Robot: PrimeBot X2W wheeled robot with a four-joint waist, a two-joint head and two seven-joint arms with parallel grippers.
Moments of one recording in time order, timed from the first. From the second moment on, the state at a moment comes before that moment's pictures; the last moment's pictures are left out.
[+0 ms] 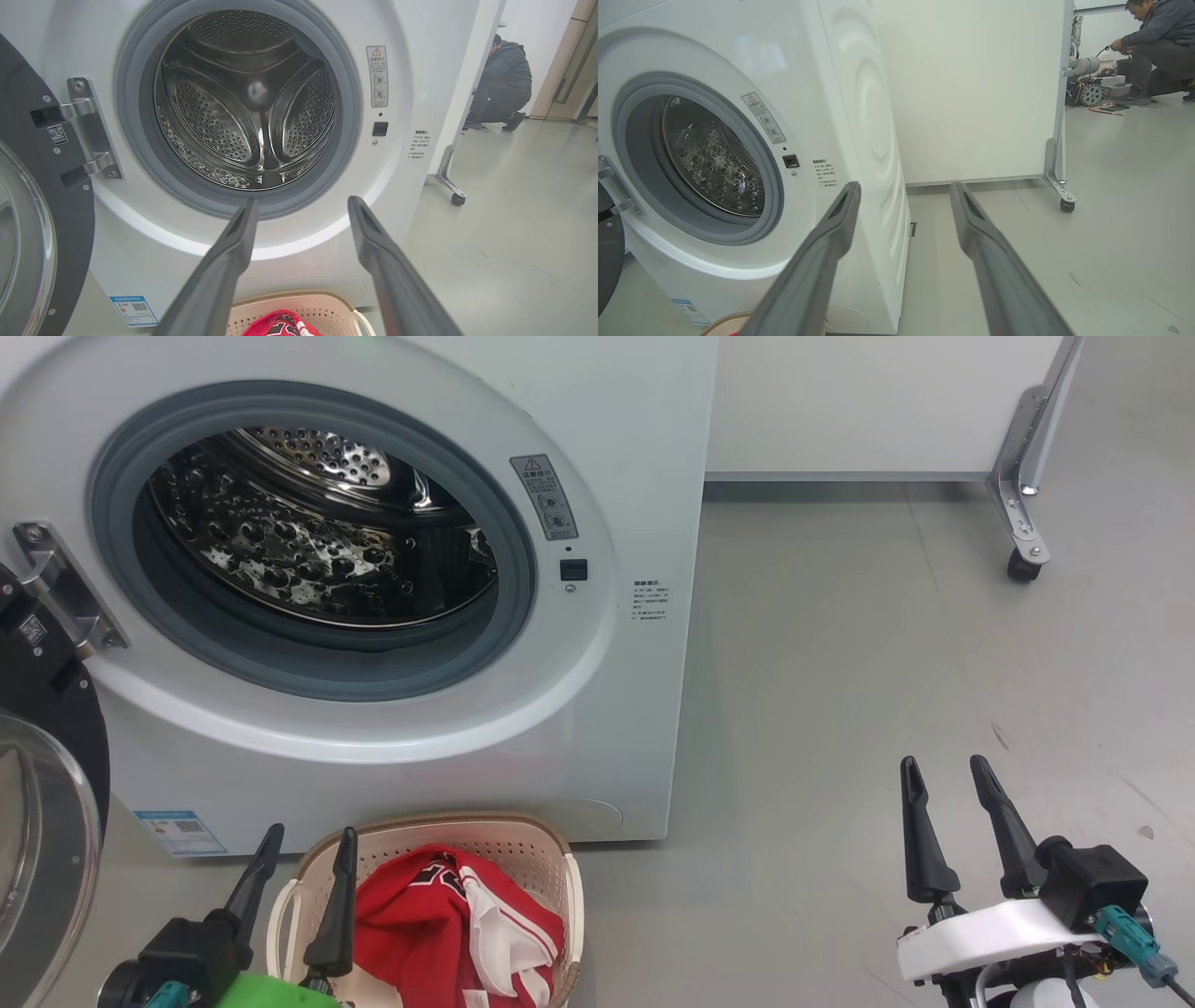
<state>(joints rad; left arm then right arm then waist) 0.05 0.08 -0.12 0.17 -0.34 -0.13 -0.25 0.07 -0.04 0.11 0.09 0.33 0.12 -0.25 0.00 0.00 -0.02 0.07</state>
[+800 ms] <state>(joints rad) 0.07 0.08 -0.10 0.17 -0.35 -0.13 -0.25 0.07 -0.04 0.11 0.09 0.34 0.12 -0.25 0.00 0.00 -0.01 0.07</state>
